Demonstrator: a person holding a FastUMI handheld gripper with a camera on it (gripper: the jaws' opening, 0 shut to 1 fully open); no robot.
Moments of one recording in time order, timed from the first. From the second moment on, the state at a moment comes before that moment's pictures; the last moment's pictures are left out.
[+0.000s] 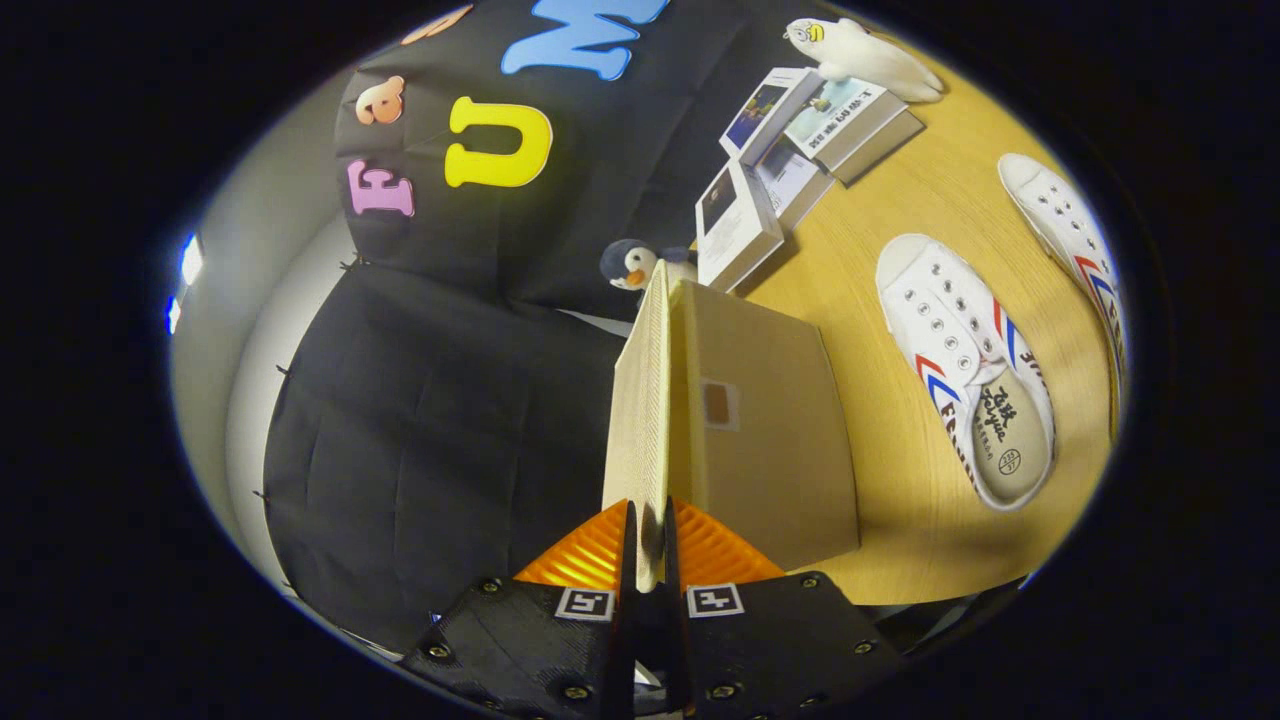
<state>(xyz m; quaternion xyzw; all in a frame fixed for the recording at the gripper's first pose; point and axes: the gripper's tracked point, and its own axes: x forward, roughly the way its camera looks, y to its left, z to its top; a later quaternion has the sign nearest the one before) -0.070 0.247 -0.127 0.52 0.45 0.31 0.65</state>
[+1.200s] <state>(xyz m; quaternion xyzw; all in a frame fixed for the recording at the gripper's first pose) -0.061 0.366 0.014 0.45 0.39 0.45 0.66</state>
